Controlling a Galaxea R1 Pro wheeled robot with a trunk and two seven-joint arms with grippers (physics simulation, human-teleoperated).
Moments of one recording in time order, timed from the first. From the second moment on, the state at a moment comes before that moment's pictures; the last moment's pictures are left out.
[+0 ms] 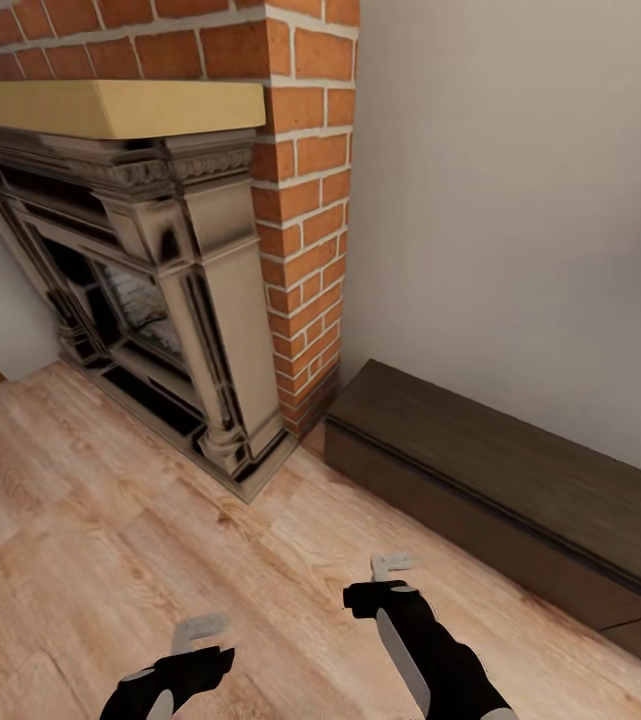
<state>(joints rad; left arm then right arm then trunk) -0.14 0.06 -0.18 -1.11 0.41 0.52 0.19 -0.43 0.14 0.30 -0.86 -0.24 0.53 -0.25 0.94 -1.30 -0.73</state>
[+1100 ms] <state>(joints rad) -0.14 0.05 -0.18 -1.09 0.42 0.52 0.19 -0.43 0.14 0.34 -0.83 -0.24 0.53 -0.25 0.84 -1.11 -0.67</state>
